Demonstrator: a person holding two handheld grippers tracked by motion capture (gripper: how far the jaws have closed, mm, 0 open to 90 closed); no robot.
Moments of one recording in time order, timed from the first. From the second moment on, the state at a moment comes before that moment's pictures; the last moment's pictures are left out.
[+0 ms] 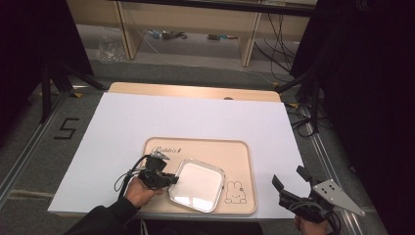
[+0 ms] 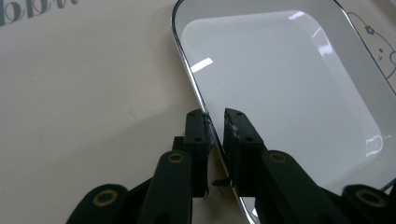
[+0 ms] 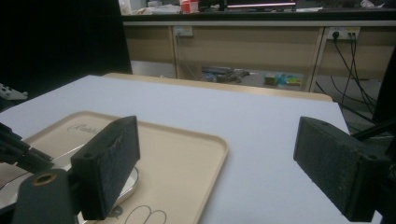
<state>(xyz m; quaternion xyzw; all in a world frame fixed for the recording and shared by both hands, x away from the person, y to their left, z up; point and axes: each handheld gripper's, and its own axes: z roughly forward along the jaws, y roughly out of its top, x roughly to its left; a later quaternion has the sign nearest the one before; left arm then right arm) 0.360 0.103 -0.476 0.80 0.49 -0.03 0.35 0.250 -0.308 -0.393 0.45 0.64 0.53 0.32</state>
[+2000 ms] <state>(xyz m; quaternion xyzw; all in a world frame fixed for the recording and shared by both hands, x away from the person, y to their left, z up) 0.348 0.144 -0.464 0.89 0.27 0.14 0.35 0.250 -0.307 -0.394 0.46 0.64 0.53 0.32</state>
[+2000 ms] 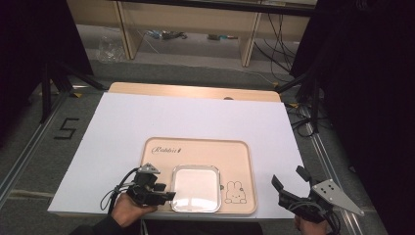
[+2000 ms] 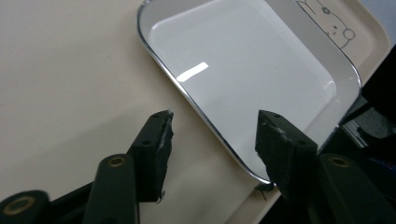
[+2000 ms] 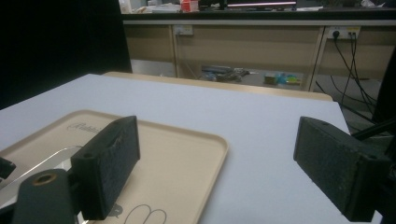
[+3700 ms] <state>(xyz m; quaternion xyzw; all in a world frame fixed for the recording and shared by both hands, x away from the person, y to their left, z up) 0.337 0.237 -0.438 0.69 0.49 0.21 0.49 0.251 -0.307 -0.394 0.45 0.64 0.53 0.32</state>
